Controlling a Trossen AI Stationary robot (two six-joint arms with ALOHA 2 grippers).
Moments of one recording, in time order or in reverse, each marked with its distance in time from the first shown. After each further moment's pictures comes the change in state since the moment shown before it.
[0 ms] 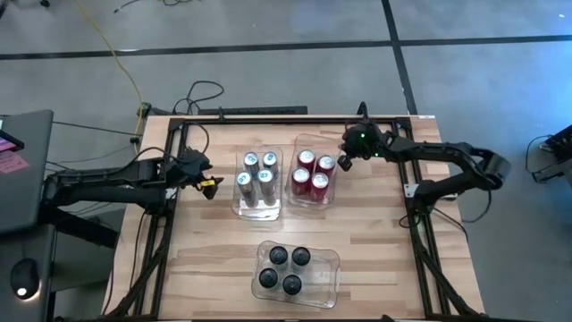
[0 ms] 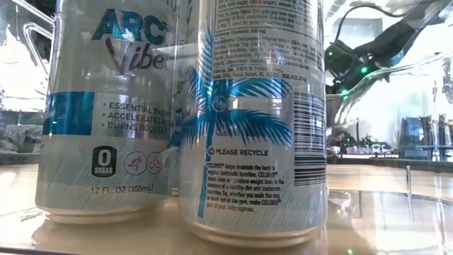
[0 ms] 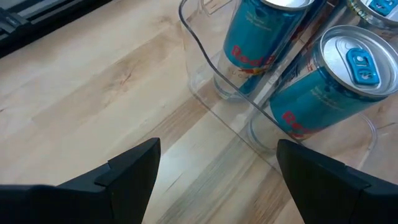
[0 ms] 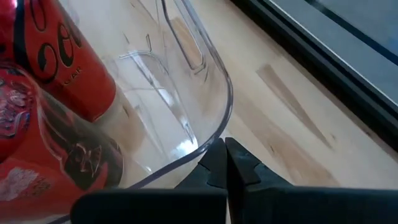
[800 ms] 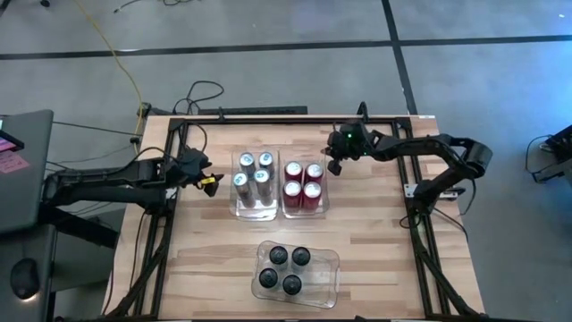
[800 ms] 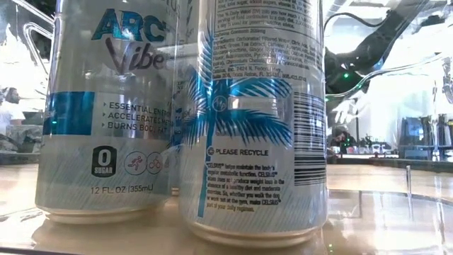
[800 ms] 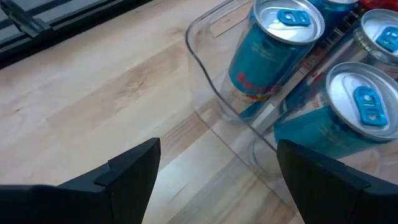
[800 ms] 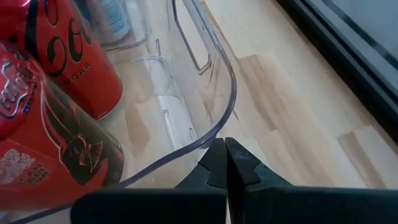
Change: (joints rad) left arm -0.005 0.000 0.000 0.019 -0.058 -0.046; right arm 0.058 0.199 0.089 0.162 -0.182 -0.152
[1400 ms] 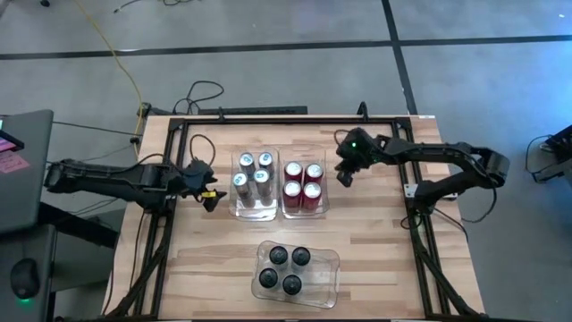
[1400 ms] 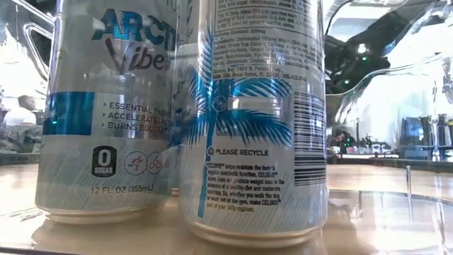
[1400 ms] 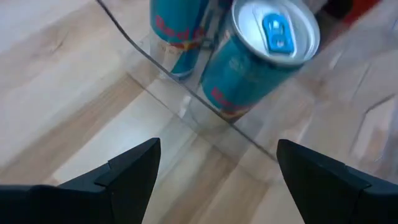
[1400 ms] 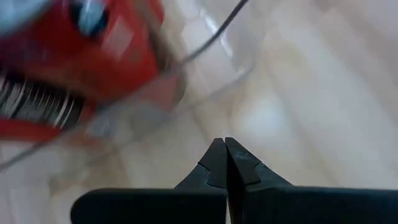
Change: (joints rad) left arm -0.182 0.041 0.000 -0.012 0.094 -0.121; right arm 0.066 -0.183 -0.002 -0.417 -0.001 0.257
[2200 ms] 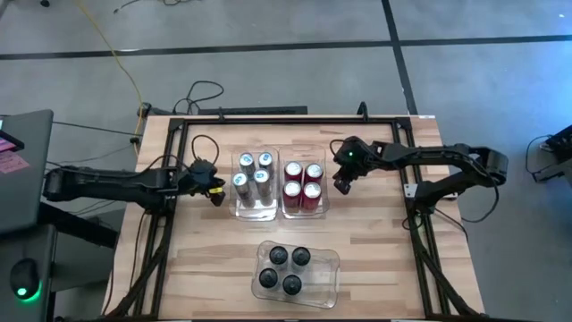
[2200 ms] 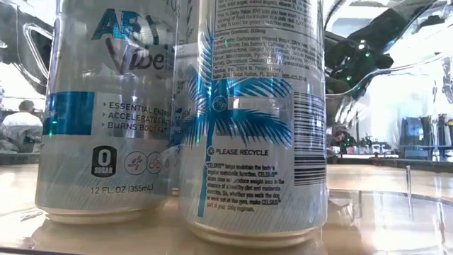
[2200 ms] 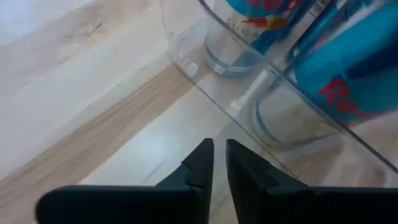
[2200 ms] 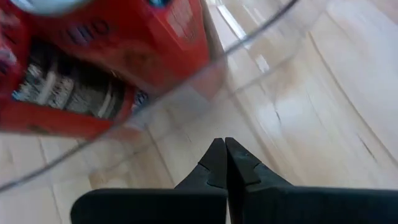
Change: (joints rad) left arm 0.169 0.082 -0.216 0.298 -0.007 0.103; right arm 0.117 0.007 -0.001 -0.036 0.002 0.142
